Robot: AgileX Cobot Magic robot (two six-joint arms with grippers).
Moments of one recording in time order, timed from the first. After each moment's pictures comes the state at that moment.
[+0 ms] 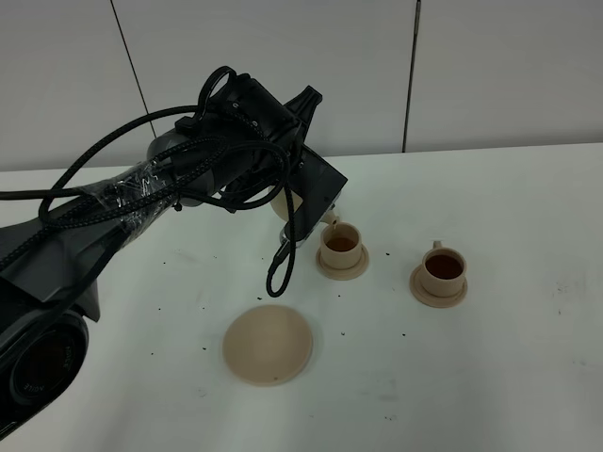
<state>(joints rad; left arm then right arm) -0.55 2.26 -1.97 0.59 0.69 1.47 -0.02 -0.01 -0.48 0.09 1.07 0.07</state>
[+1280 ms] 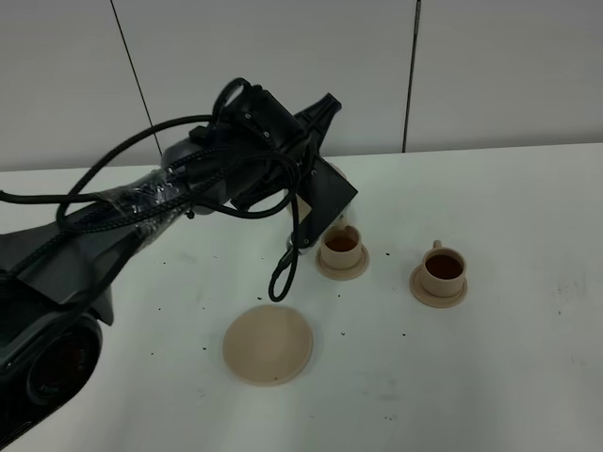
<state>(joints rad) -0.57 2.29 -1.97 0.59 0.62 1.54 -0.02 -0.01 -0.48 0.09 1.07 0.07</state>
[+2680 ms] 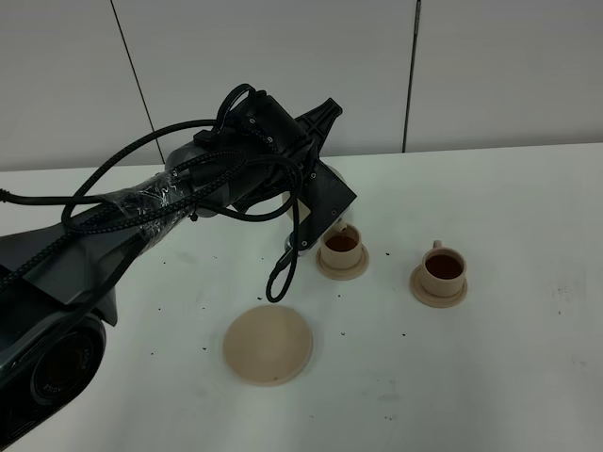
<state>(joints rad) -0.57 2.30 -1.97 0.61 0.61 1.54 -0.02 -0.01 -0.48 0.09 1.07 0.07</state>
